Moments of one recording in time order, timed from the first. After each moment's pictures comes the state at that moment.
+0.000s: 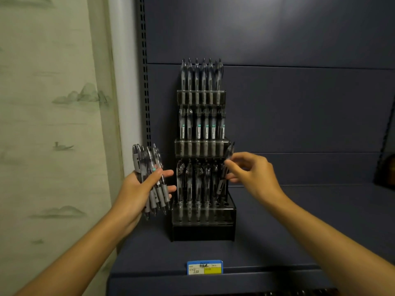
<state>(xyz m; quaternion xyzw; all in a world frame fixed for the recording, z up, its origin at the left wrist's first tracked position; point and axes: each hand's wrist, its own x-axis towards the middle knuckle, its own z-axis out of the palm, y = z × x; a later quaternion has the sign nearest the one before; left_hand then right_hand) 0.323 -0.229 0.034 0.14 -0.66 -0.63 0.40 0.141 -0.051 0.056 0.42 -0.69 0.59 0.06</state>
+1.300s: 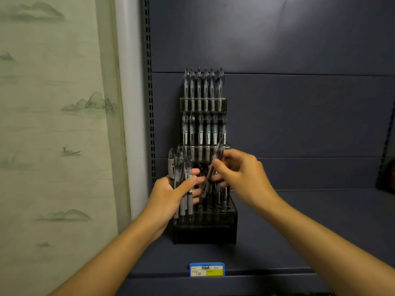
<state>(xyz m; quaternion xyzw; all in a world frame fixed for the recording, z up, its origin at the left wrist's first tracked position) 0.302 -0.190 0.038 0.06 -0.68 -0.64 0.34 0.184 -0.054 0.079 0.46 -0.68 0.56 0.07</state>
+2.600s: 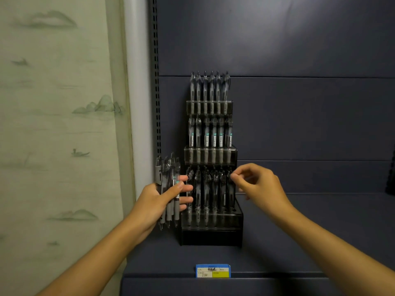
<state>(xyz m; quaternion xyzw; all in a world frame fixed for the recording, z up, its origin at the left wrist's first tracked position) 0.328 -0.214 0.031 0.10 -0.67 -0.65 0.33 0.152 -0.040 0.050 0.43 -0.71 0.55 0.09</state>
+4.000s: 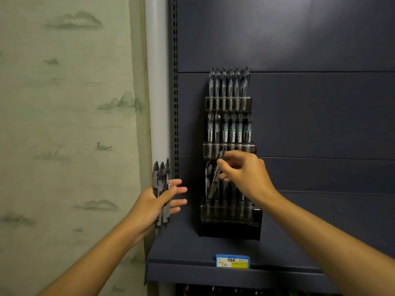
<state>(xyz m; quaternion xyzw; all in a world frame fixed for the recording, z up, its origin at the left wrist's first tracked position) 0.366 -0.245 0.011 0.15 -0.68 -0.64 0.34 0.200 -0.088 0.072 0.48 -0.68 0.55 0.08</state>
